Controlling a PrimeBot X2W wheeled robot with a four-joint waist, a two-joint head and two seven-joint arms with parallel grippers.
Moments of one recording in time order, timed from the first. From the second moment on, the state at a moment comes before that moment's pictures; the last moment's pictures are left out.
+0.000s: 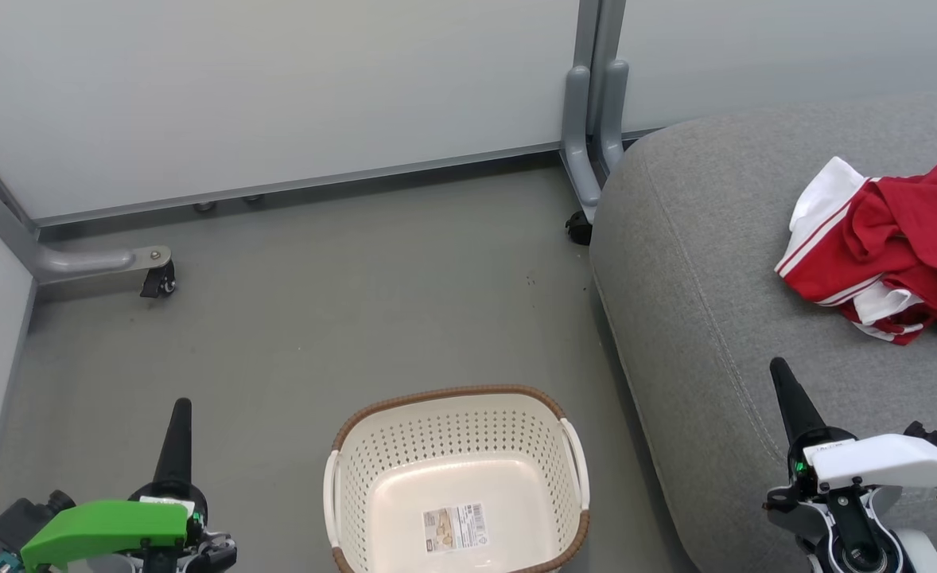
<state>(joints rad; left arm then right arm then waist) -0.02 0.07 0.04 0.21 -1.37 -0.12 0.01 -0.05 -0.08 -0.03 0.21 1.35 0.13 0.01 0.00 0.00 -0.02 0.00</state>
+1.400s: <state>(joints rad) -0.10 0.07 0.08 0.24 -1.64 -0.13 0.09 -0.10 -0.07 -0.08 0.24 1.64 0.13 0.09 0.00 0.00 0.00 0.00</state>
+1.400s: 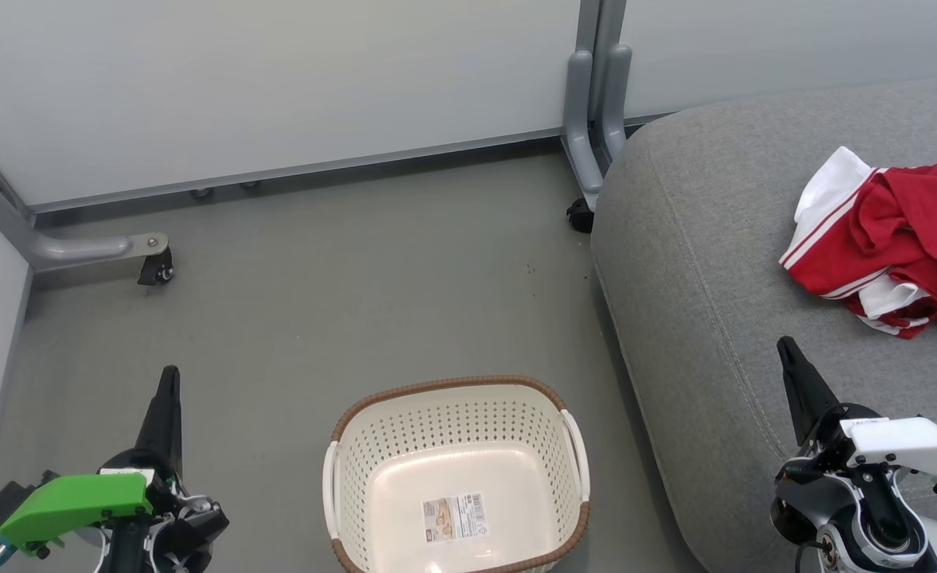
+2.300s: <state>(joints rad) -0.10 0.07 0.09 0.24 -1.63 -0.13 0.10 -0.10 -0.07 -0.09 0.24 1.63 0.13 0.10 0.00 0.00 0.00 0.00</state>
